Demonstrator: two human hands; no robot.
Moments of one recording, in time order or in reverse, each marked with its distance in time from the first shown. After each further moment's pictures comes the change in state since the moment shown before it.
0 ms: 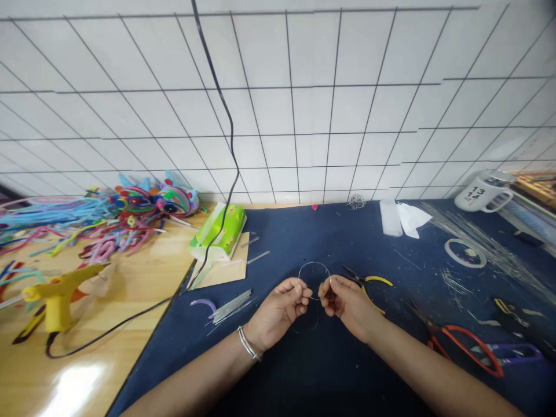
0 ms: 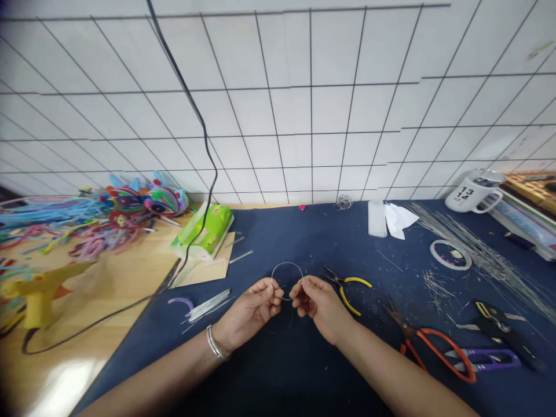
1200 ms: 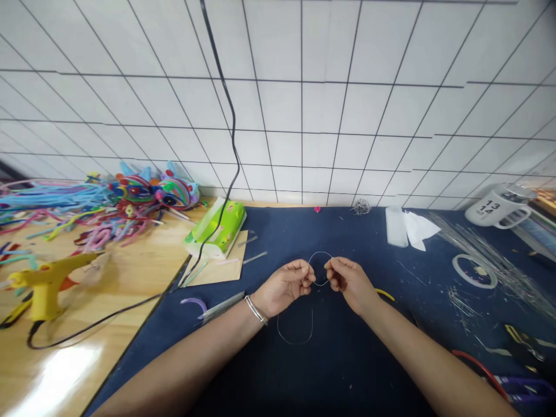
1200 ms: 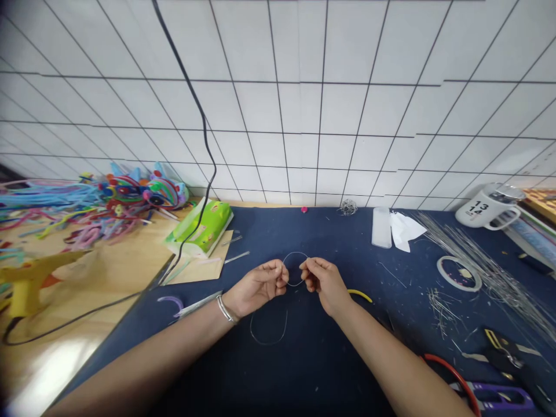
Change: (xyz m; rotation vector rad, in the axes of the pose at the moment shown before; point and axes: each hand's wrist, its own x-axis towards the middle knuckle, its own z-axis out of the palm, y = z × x) left_hand 0.056 0.026 0.008 0.044 -0.120 -0.013; right_hand 0.054 -0.028 -0.031 -0.206 0.145 -0.034
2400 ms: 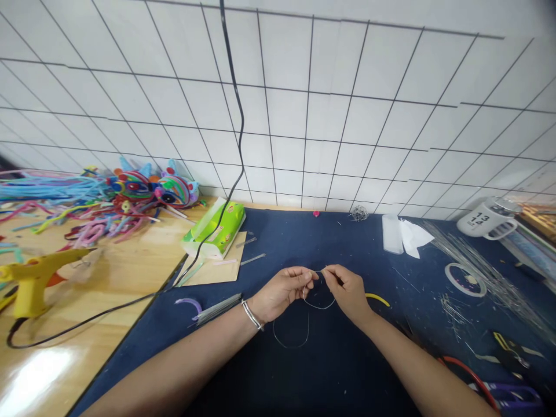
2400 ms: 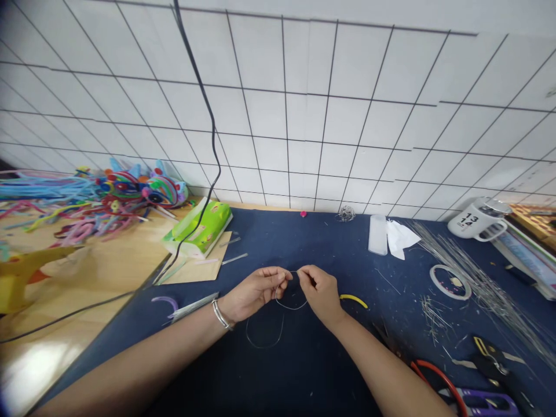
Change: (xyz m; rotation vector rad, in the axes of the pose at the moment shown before) left_hand -0.005 0.000 0.006 0.175 0.032 0.014; right_hand -0.015 -0.006 0.011 -0.905 0.172 -0.534
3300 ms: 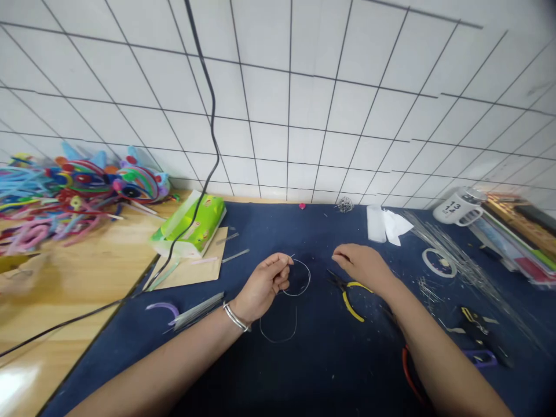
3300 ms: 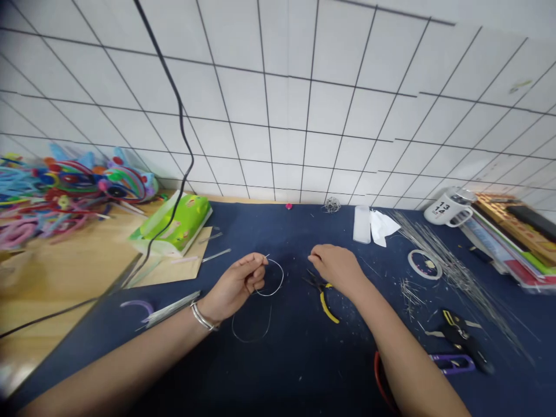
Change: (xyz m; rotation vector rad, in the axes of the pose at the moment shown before) left_hand 0.001 -0.004 -0.003 -0.076 0.126 0.147; right_hand 0.034 -0.006 -0.076 -0.740 -0.394 -0.022
